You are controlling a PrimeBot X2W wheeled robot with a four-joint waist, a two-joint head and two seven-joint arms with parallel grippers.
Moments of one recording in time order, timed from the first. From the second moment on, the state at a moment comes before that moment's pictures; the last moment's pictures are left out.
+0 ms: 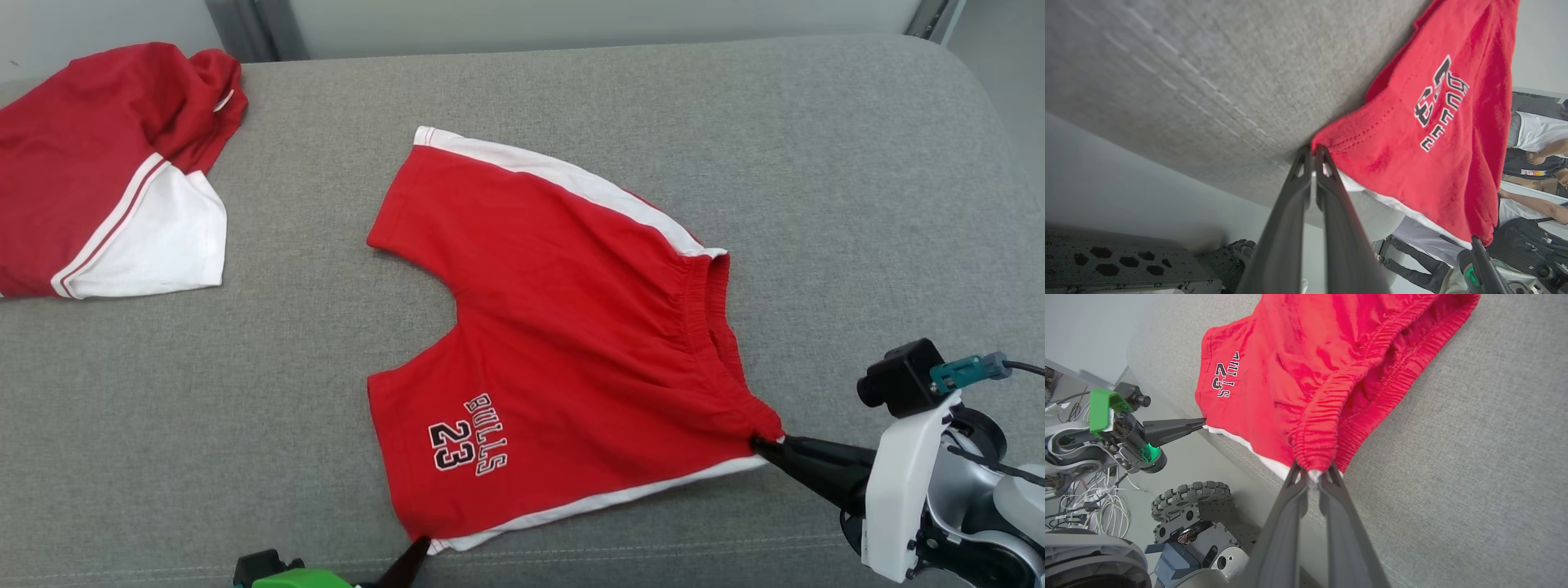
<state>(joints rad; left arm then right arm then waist) 0.03 0.06 -0.41 0.40 -1.53 -0.09 0.15 -0.19 -0.83 0.84 -0.18 1.04 0.06 0.26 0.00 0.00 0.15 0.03</state>
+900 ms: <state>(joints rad) 0.12 0.13 -0.36 -0.07 -1.56 -0.12 0.15 -0.07 -0.80 0.84 -0.22 1.12 0.02 0.22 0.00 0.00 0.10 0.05</state>
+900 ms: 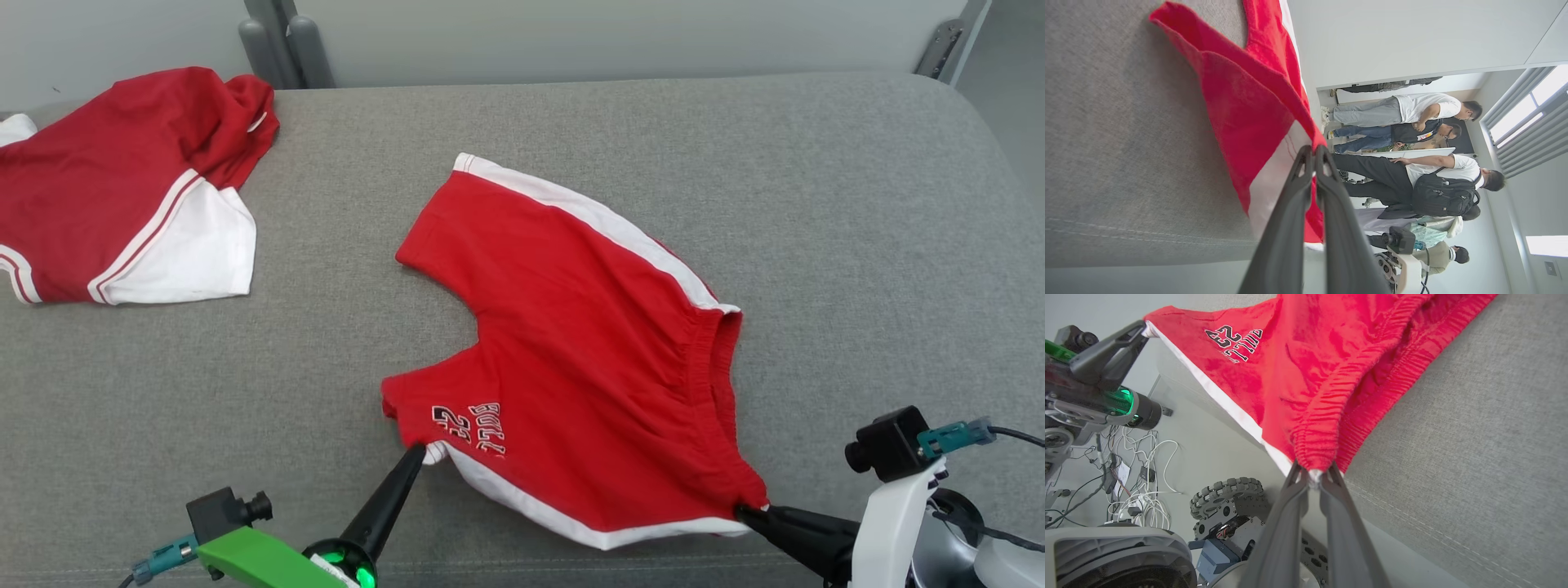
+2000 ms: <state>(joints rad) 0.32 0.33 -0.13 -0.57 -1.60 -0.05 0.12 0.06 -0.72 0.92 -0.33 1.19 0.01 0.20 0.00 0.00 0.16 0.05</state>
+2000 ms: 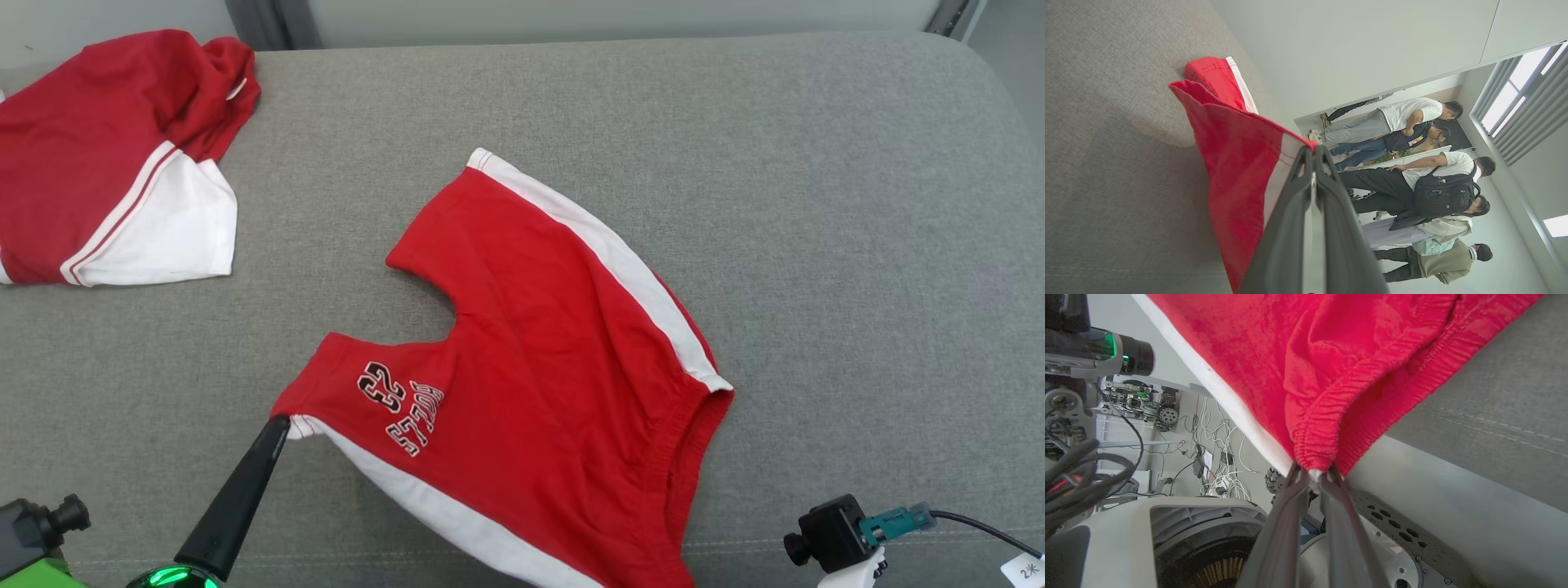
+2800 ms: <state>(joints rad) 0.05 0.63 -0.01 -0.68 -1.65 0.12 0.34 -0.04 -0.69 0.83 -0.40 1.43 0.08 0.27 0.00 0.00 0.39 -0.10</state>
